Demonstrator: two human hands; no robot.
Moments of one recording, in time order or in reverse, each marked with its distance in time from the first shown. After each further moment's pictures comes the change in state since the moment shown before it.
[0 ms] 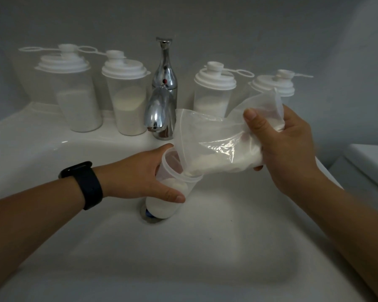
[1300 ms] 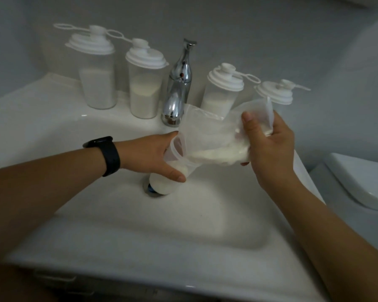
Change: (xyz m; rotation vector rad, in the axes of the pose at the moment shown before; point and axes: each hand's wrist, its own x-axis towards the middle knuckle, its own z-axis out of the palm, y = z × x) left_hand -0.001 0.001 -0.002 0.014 -0.024 -0.004; right_hand -0.011 -0.008 0.010 -0.062 0.005 -0.027
